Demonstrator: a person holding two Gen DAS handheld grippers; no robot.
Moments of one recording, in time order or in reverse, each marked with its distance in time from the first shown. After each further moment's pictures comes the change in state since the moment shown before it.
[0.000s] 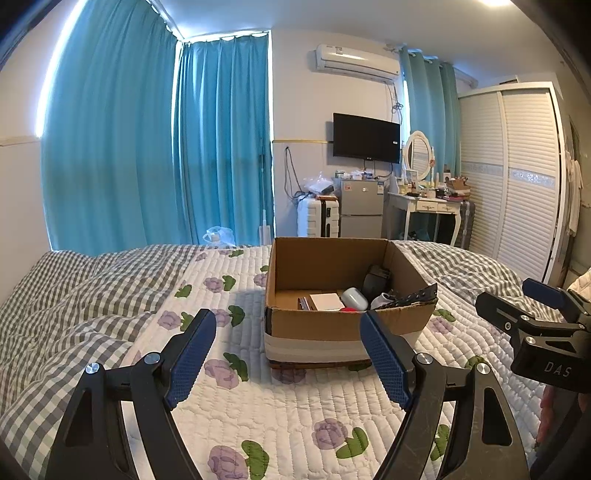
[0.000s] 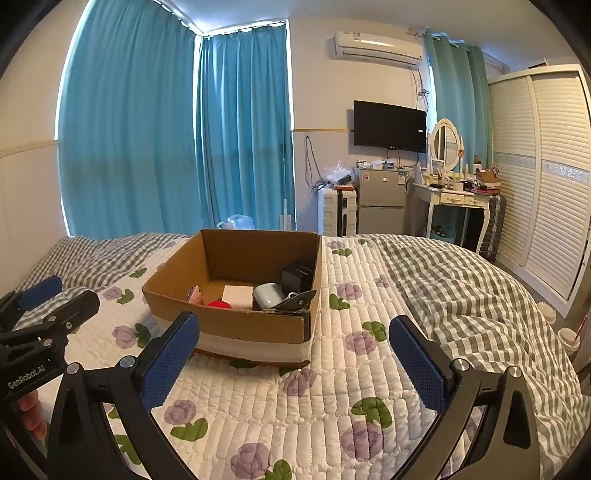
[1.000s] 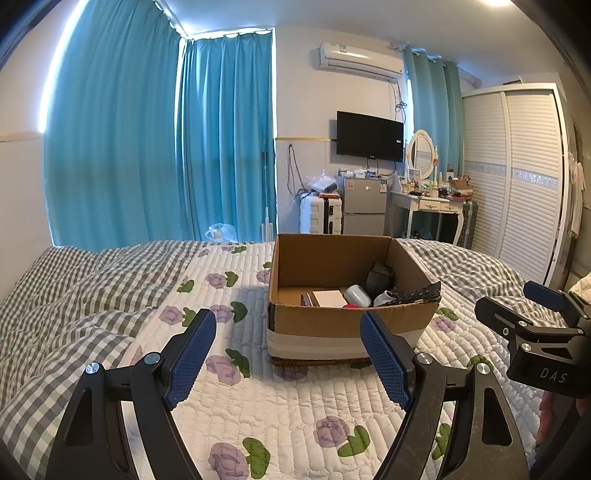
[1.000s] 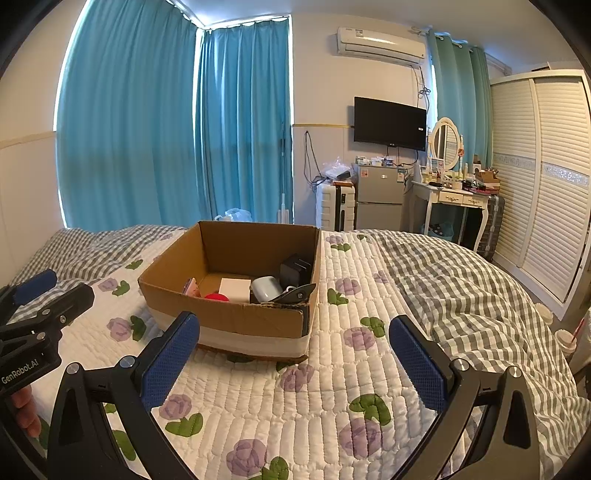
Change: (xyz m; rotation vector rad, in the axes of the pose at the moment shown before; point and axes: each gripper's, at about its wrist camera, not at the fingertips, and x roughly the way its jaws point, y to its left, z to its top) left arm -0.001 0.002 -0.001 -0.012 0.009 0.010; right arm 0.004 0.001 -0.004 -0.019 0.016 -0.011
